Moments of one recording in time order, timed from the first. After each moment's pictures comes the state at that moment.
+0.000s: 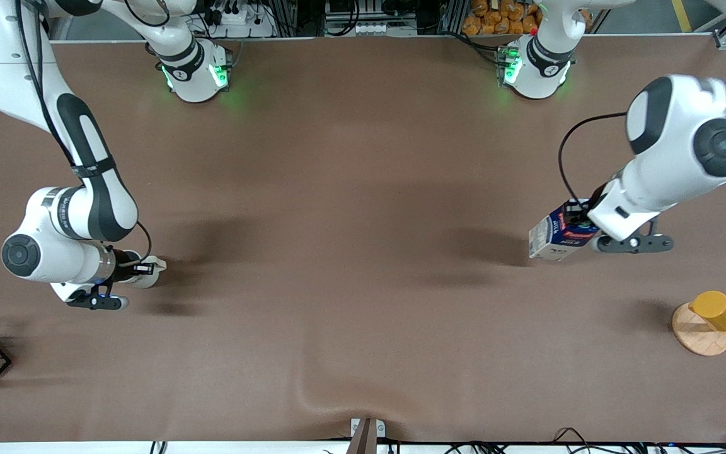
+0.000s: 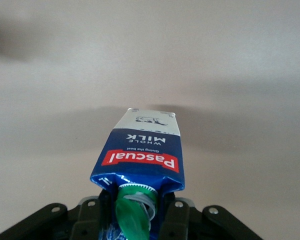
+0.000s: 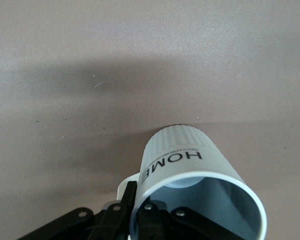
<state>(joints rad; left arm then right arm) -0.02 0.14 -0.14 -1.79 0.01 1.84 -0.16 -0.11 0.58 0.05 -1.75 0.00 2.16 0.03</state>
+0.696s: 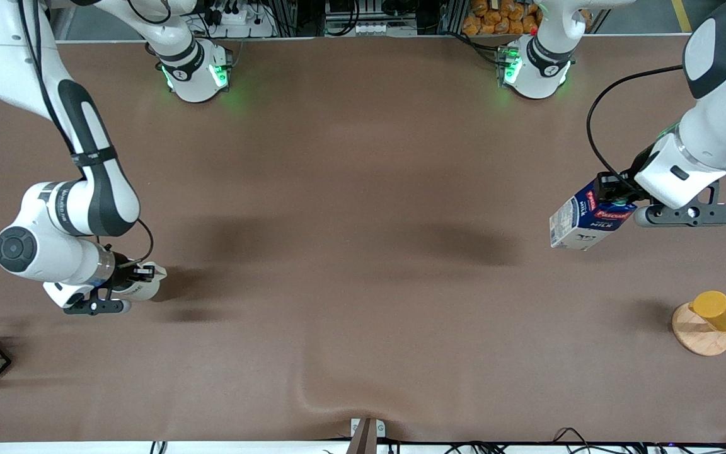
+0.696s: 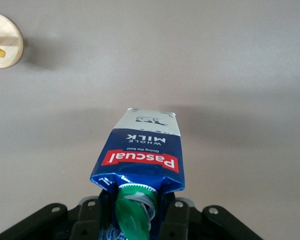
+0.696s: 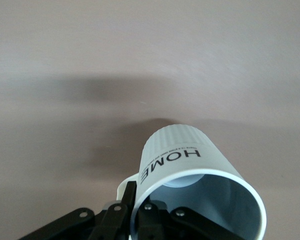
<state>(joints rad) -0.02 0.11 -0.14 -1.61 0.01 1.65 -0.16 -0.03 0.53 0.07 -1.69 0.00 2.14 -0.06</state>
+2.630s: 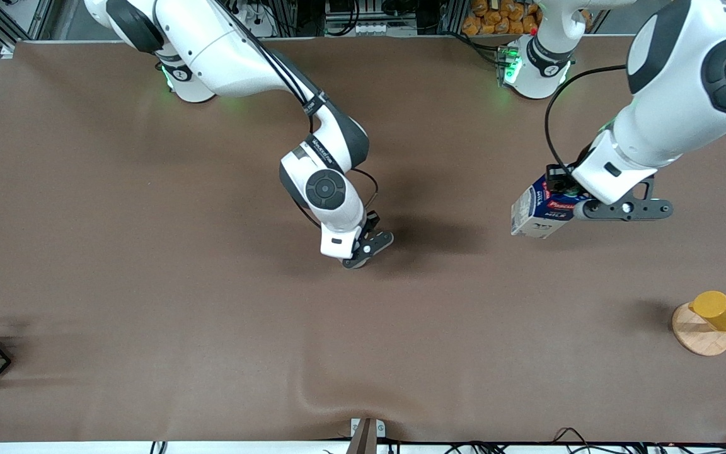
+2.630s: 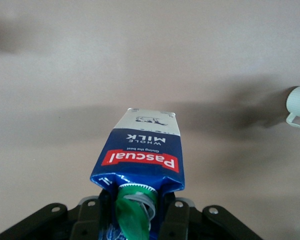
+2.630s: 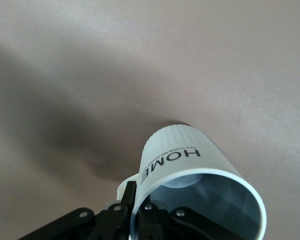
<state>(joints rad) -0.06 0.15 -0.25 -1.57 0.00 1.61 -0.30 0.66 0.81 0.08 -1.35 0.12 2.19 0.08</state>
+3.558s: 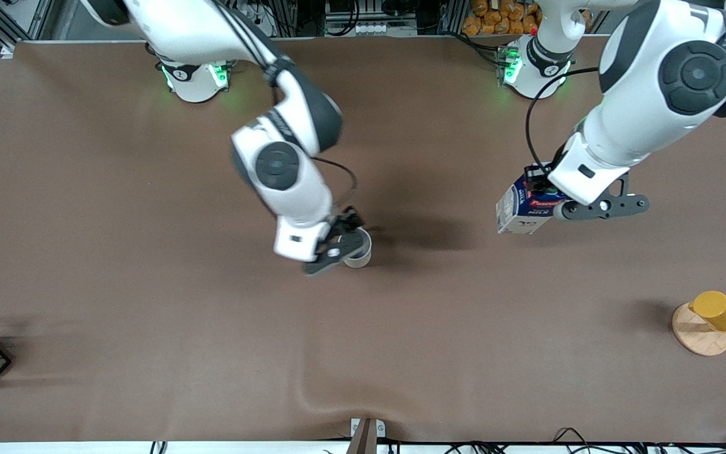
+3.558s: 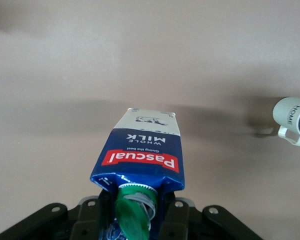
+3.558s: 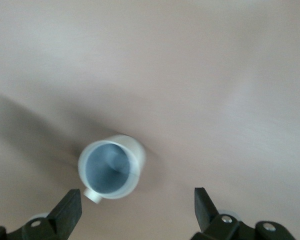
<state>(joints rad) -0.12 0.16 -0.26 -1.56 0.00 1.61 -0.47 0.58 0.59 -0.04 -1.28 0.11 1.94 0.09</state>
